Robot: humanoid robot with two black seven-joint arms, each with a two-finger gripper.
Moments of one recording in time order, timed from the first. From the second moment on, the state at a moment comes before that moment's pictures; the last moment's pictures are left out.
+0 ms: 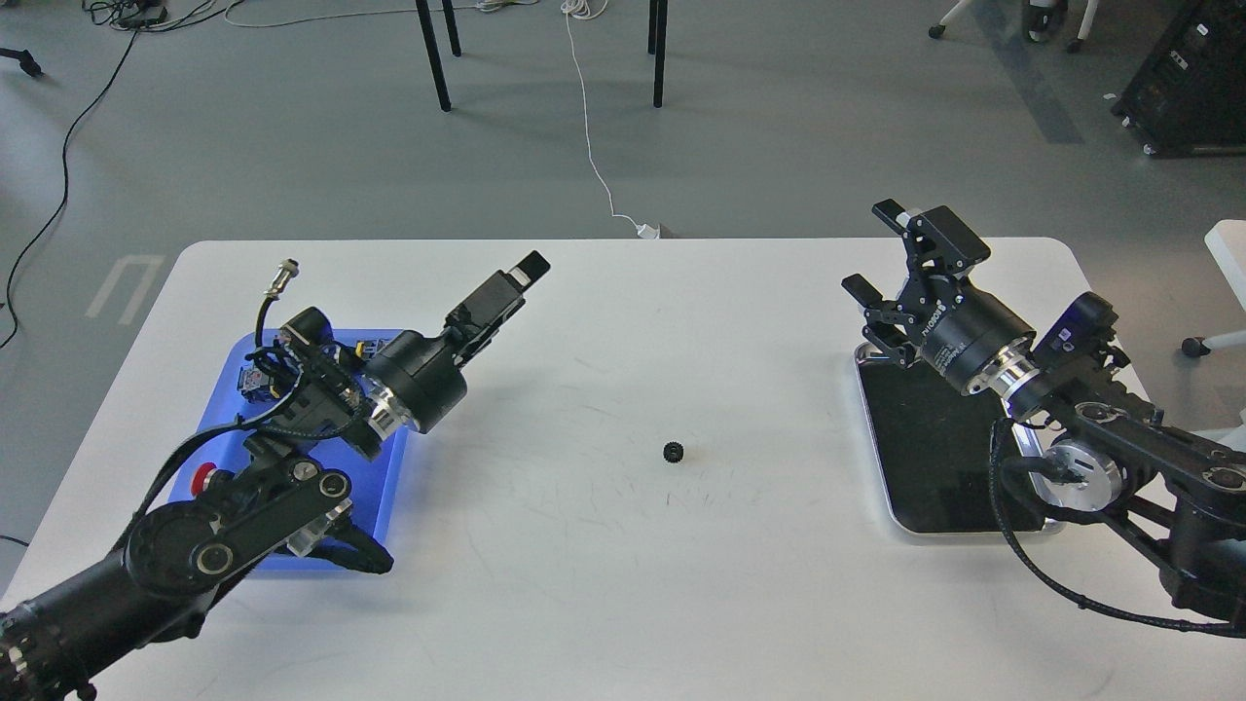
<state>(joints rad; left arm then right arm) -0.37 0.36 -0.73 -1.22 1.05 0.12 -0.49 0.69 -0.58 0.41 1.10 -0.50 0.20 0.49</state>
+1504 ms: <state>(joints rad) -0.05 0.29 -1.26 -1.32 0.69 -0.15 -0.49 1.31 -0.11 -0.58 0.86 -1.55 0.09 0.49</state>
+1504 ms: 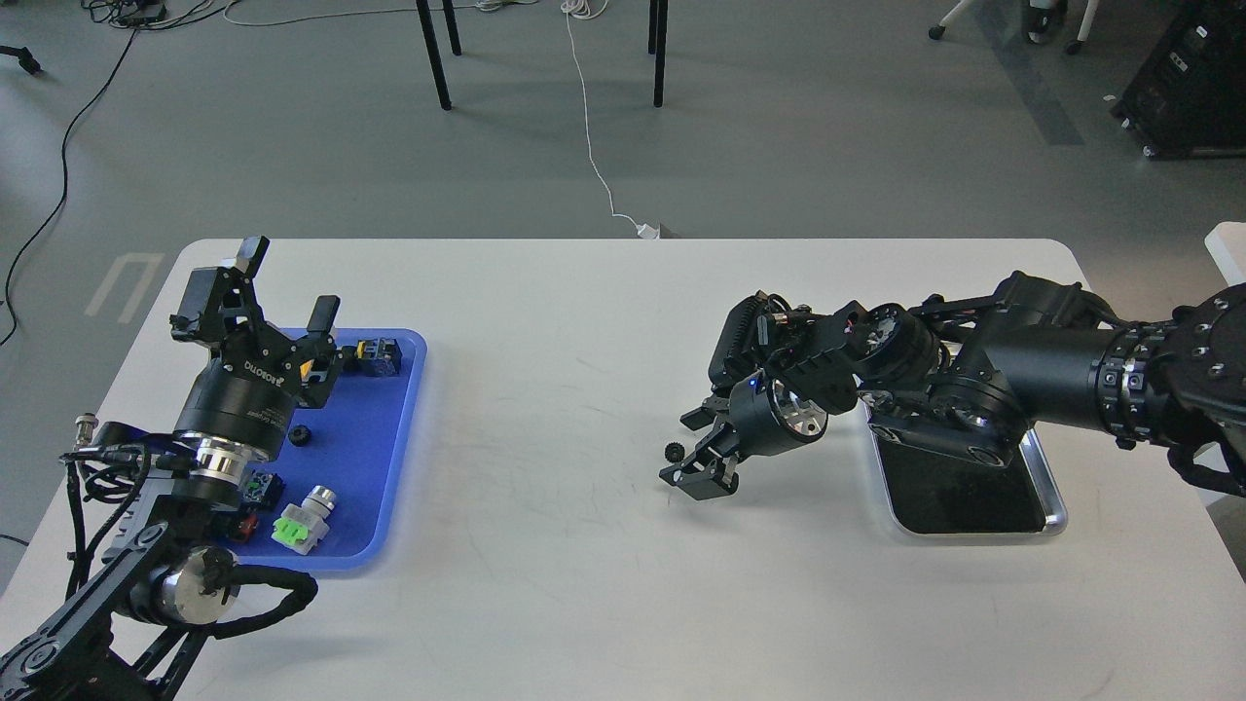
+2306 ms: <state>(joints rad) -0.05 0.29 -1.26 -1.32 0.69 -0.15 -0.49 1.28 -0.08 -0.59 0.80 -1.55 0.08 0.49</state>
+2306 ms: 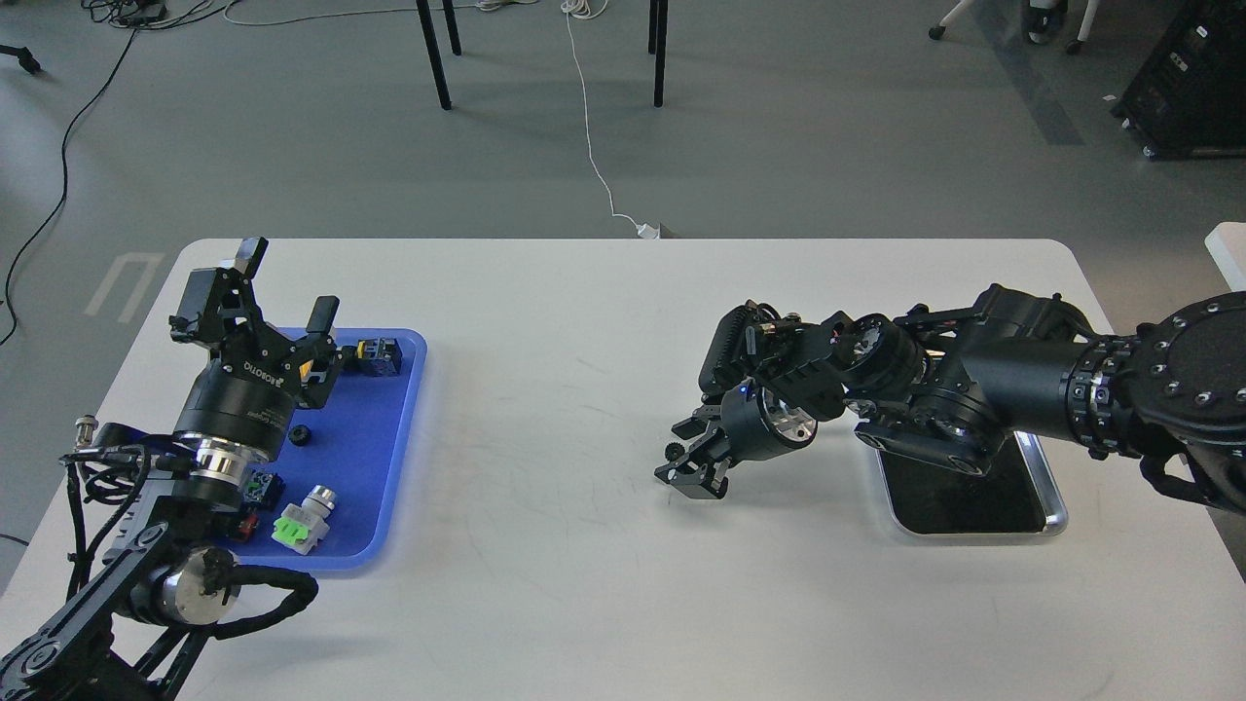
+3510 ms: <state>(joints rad) -0.05 0.28 -1.26 -1.32 0.69 -0.15 -0.49 1.41 -0.40 -0.60 0.90 -1.56 0.04 0.49</state>
